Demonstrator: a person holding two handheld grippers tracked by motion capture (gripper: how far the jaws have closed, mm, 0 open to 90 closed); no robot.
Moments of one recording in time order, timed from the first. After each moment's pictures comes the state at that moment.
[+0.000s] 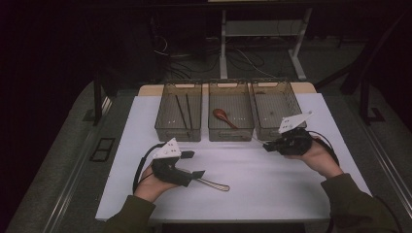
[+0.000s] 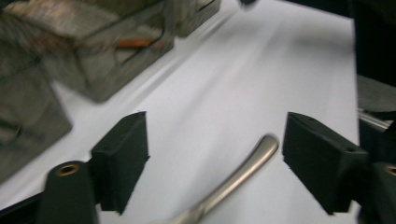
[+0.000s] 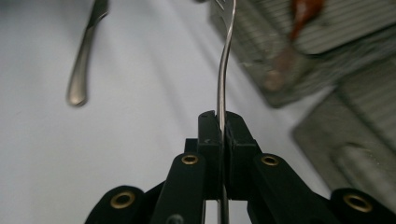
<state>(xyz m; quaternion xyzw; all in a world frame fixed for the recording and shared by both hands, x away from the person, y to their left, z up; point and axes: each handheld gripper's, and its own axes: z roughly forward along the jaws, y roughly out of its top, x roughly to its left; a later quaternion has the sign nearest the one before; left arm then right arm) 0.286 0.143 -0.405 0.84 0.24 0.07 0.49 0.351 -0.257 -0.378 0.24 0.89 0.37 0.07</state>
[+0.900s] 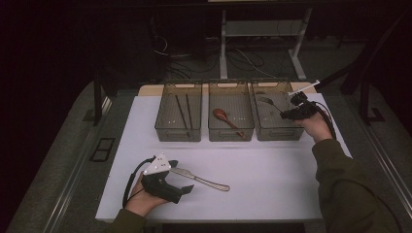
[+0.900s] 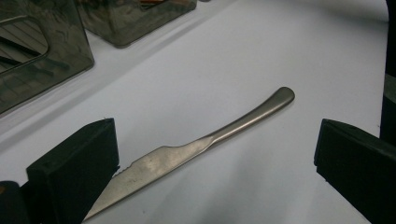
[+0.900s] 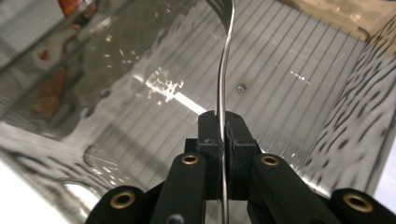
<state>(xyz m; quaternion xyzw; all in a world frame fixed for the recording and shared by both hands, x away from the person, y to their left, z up) 0.261 0.165 -0.426 0.84 0.27 0.09 0.47 0.465 -0.305 -0.393 0.46 0.83 0.29 0.13</state>
